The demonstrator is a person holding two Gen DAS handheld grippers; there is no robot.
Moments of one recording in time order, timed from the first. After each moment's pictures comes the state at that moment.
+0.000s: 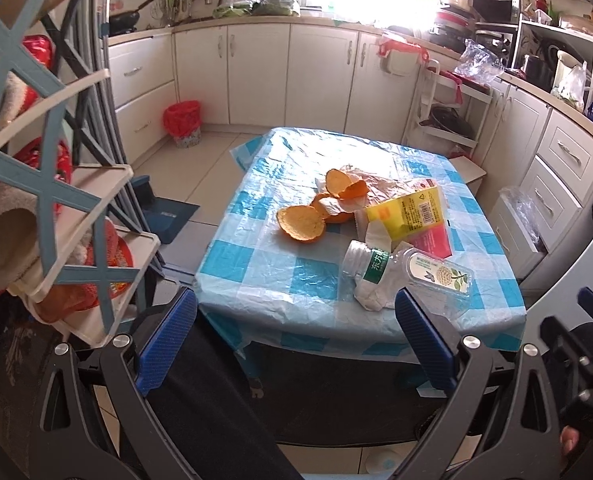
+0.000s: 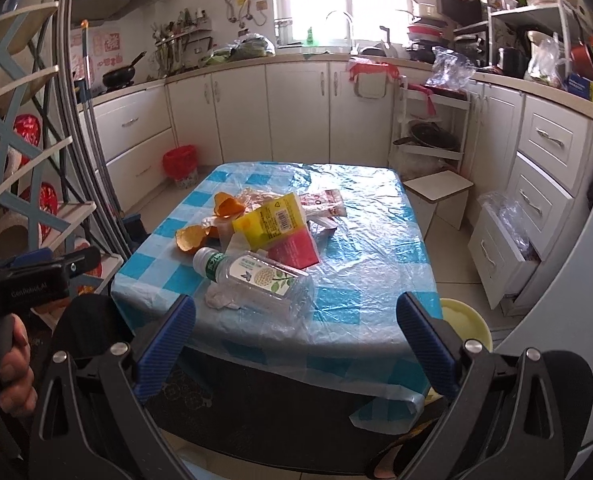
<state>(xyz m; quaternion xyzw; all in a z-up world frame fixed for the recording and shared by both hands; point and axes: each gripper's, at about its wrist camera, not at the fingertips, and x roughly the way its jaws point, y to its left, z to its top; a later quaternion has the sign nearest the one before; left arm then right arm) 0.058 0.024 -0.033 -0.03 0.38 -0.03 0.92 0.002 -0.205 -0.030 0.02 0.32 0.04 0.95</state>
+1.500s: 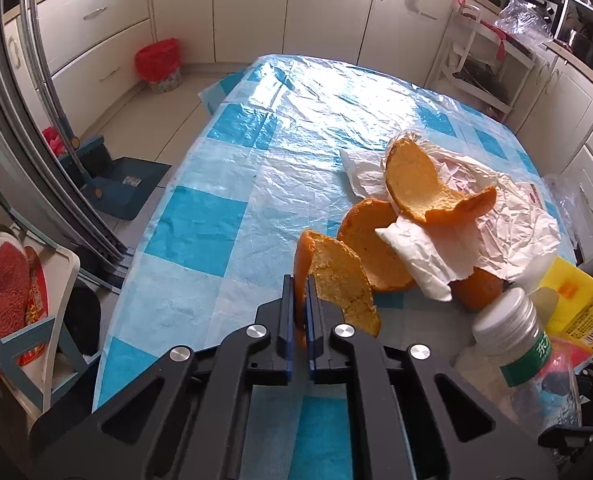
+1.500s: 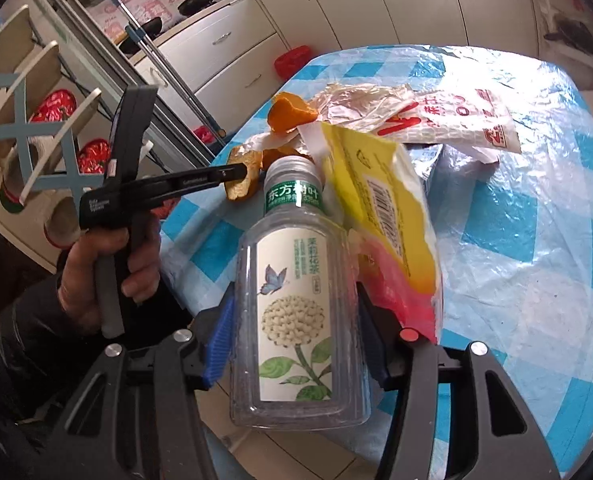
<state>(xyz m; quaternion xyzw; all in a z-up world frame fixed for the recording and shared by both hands) 0.272 0.012 -0.145 -0.04 0.48 -0.03 0.88 0.155 -0.236 -0.118 0.13 0.47 0.30 0.82</state>
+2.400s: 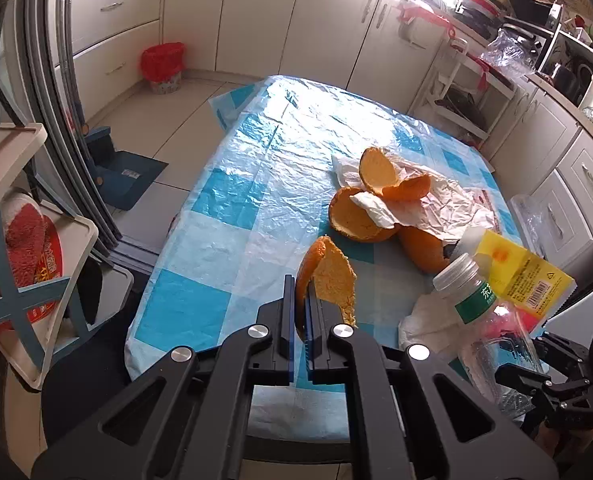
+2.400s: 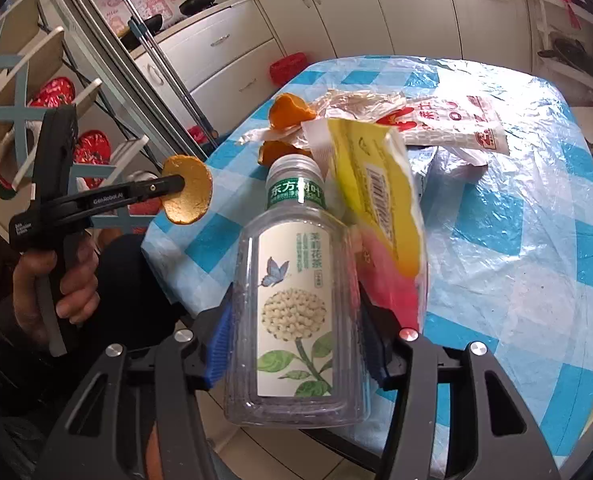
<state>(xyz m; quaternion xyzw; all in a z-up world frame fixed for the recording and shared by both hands) 0.204 0.046 -0.109 -0.10 0.45 -0.05 0.89 0.141 -0.237 -0.117 0.11 0.45 0.28 0.84</state>
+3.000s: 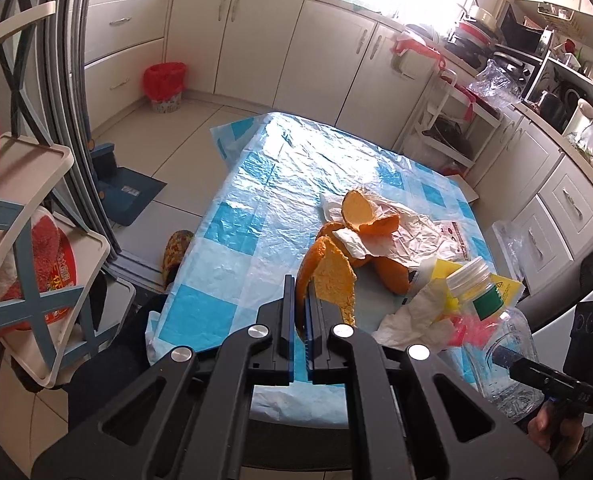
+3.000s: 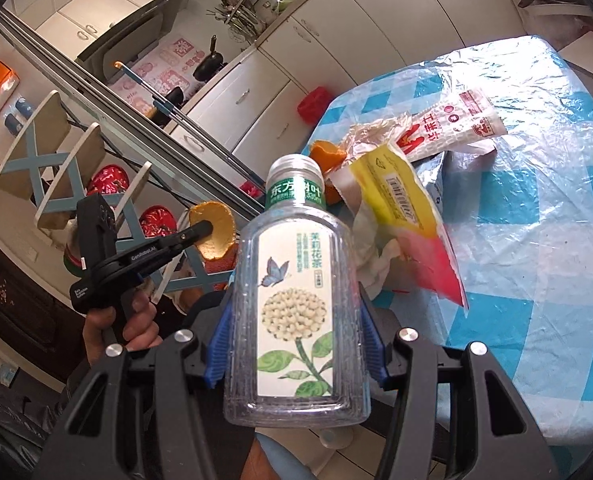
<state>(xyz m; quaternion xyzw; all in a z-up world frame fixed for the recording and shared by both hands) 0.181 0.061 -0.066 -0.12 0.41 -0.06 0.90 0.117 -0.276 -0.108 0.26 0.41 0.33 0.81</state>
